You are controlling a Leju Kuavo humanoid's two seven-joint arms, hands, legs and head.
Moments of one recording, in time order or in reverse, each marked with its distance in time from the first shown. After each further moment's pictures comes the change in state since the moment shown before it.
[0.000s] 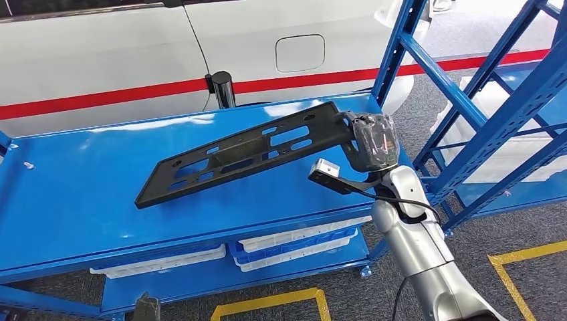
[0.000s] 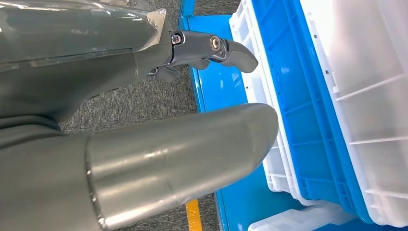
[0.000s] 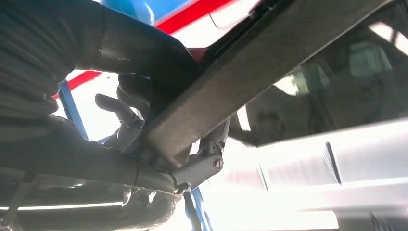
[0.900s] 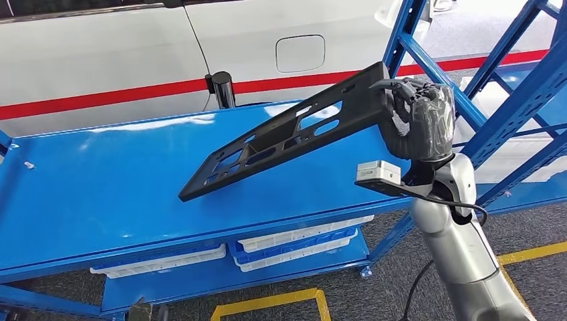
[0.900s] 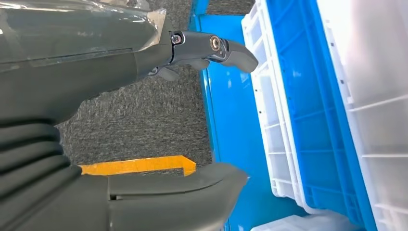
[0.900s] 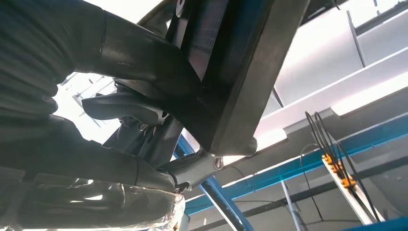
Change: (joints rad) left arm 0.023 0.008 -0.005 -0.011 0.066 -0.019 -0.017; right arm 0.015 -0.136 -0.037 -0.383 -0.298 0.022 -0.088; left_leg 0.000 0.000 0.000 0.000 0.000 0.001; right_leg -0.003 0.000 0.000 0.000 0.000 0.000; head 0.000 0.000
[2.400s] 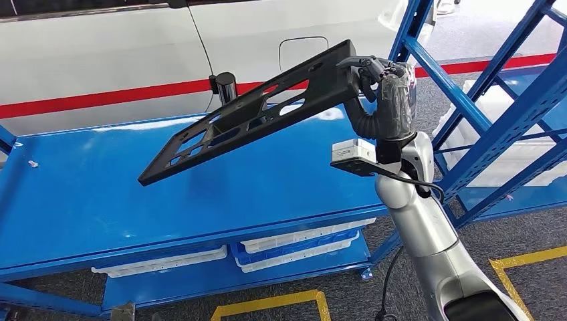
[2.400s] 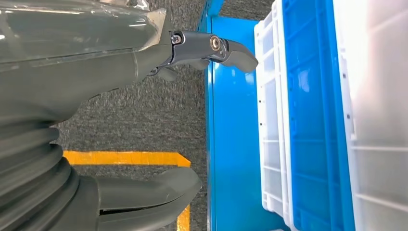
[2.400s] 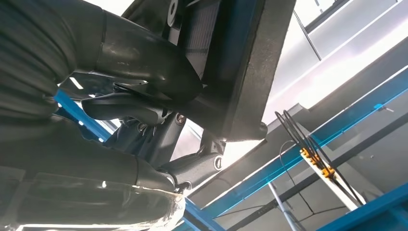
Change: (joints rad) left arm -0.002 0.034 0.040 -0.009 0.078 -0.084 0.010; right arm -0.161 0.134 0.099 0.186 -0.123 -0.063 -0.095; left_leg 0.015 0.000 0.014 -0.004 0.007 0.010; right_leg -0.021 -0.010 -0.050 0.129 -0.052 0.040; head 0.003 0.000
